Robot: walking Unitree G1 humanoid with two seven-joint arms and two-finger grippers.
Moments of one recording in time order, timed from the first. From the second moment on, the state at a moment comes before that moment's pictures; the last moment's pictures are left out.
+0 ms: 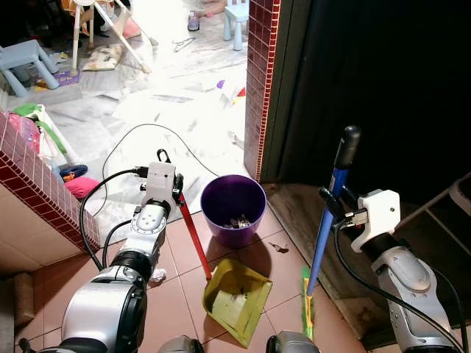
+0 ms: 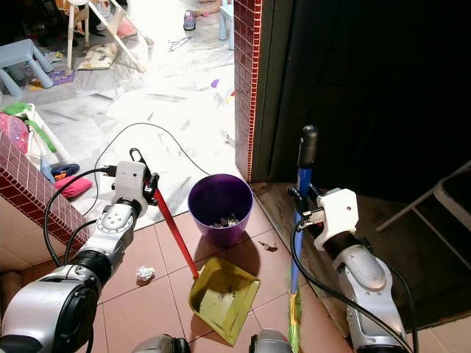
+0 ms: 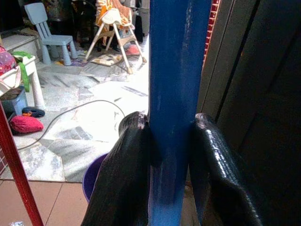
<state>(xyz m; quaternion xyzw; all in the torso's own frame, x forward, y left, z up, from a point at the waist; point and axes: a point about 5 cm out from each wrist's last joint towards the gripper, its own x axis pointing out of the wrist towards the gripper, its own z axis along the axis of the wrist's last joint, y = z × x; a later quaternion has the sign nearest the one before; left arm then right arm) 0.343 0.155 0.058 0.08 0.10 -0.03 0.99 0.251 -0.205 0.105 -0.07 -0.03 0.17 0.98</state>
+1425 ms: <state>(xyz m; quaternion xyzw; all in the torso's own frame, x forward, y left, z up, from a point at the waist) 0.337 0.169 0.051 0.06 0.14 0.10 0.98 0.257 -0.202 0.108 -0.07 -0.03 0.19 0.98</state>
